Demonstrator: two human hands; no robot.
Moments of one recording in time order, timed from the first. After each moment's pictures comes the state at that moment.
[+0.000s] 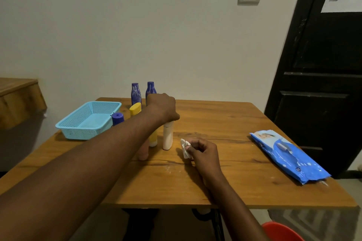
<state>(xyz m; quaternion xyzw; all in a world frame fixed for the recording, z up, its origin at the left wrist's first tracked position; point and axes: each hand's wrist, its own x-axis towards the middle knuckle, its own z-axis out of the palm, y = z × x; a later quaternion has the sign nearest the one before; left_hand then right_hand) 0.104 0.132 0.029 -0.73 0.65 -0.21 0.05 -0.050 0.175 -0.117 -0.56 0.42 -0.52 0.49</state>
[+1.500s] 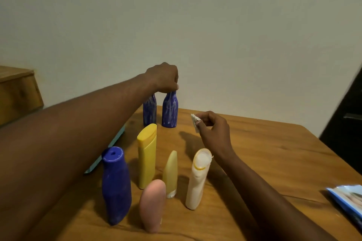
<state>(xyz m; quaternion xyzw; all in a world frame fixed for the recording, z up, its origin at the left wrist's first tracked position) 0.257 -0.059 0.059 -0.70 0.70 -0.07 -0.14 0.062 -0.037 -0.085 -0.68 0.43 -0.52 0.28</state>
